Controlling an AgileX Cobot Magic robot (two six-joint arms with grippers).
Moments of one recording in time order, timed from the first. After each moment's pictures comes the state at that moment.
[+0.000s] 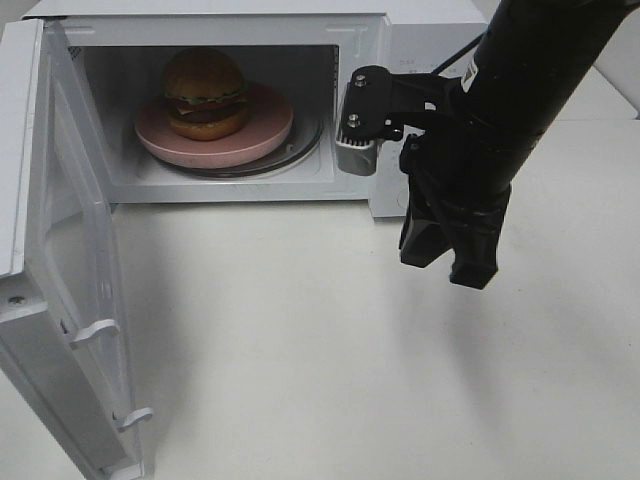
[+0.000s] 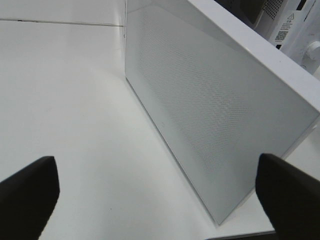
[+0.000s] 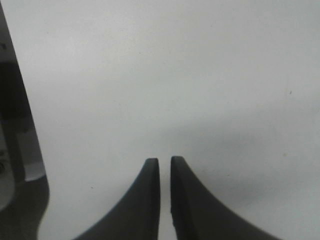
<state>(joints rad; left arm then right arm) -0.06 0.00 -0.52 -0.17 1.07 0.02 0.55 1.65 -1.17 0.16 0.93 -1.00</state>
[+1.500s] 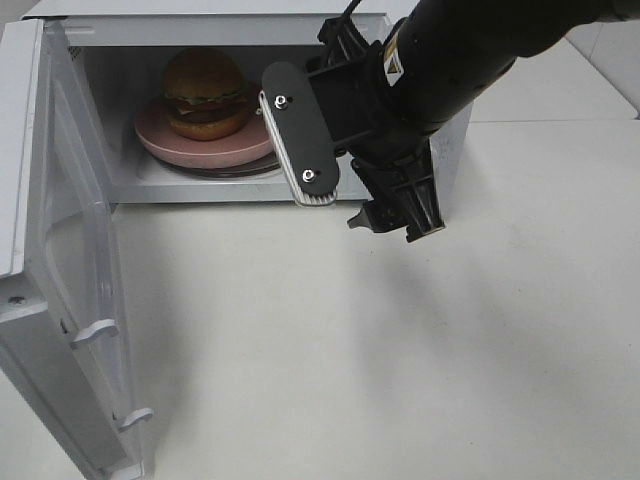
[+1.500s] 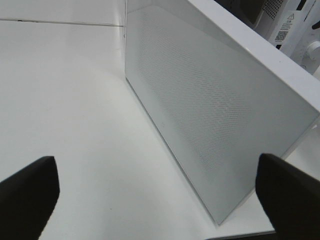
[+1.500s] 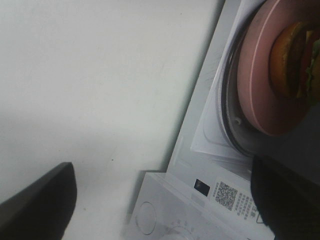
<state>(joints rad) -0.06 0.00 -0.52 -0.17 1.07 0.02 0.72 1.65 -1.17 -0.22 0.51 -1.17</state>
